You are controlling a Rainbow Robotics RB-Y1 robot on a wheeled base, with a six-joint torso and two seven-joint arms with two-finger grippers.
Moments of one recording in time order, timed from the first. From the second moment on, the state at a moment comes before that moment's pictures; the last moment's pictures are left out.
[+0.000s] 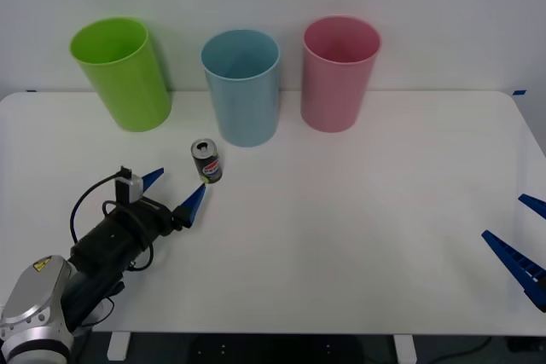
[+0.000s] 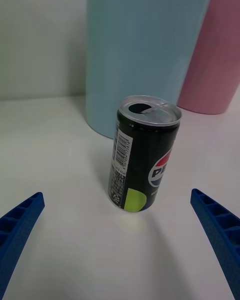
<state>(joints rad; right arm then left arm) 0.35 -0.40 -0.52 -1.66 0.96 -1.22 0.00 -0.19 0.12 0.31 -1.09 -1.30 -0.76 -0.28</state>
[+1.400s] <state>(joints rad) 0.35 -0.40 -0.52 -1.66 0.96 -1.22 0.00 -0.43 0.08 0.28 -0.82 -1.31 -0.65 -0.36</state>
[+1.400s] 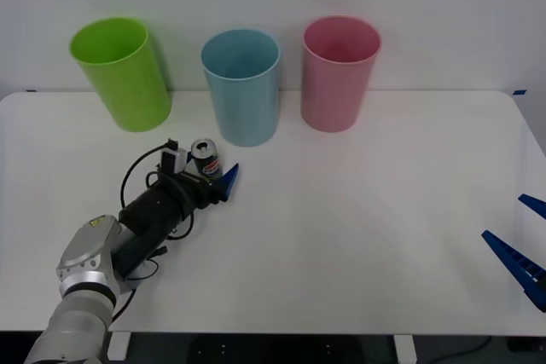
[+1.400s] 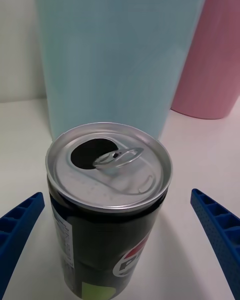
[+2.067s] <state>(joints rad) 0.35 -0.40 -0.52 -1.66 0.96 -1.22 0.00 -0.44 0.07 0.27 -0.82 -1.31 -0.62 -0.36</state>
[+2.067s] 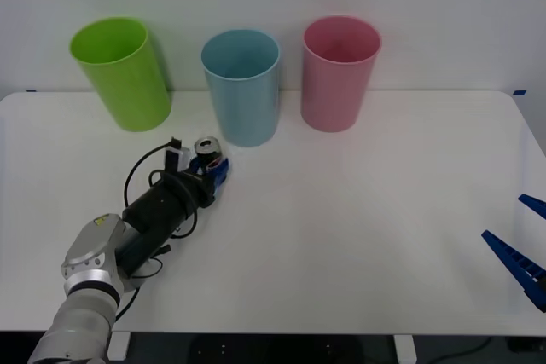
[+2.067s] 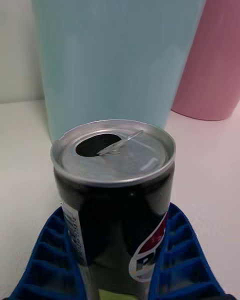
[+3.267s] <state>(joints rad) 0.35 -0.40 -0.52 -1.66 0.96 -1.22 0.00 -0.34 0.22 0.24 -0.99 -1.13 -0.79 -0.30</state>
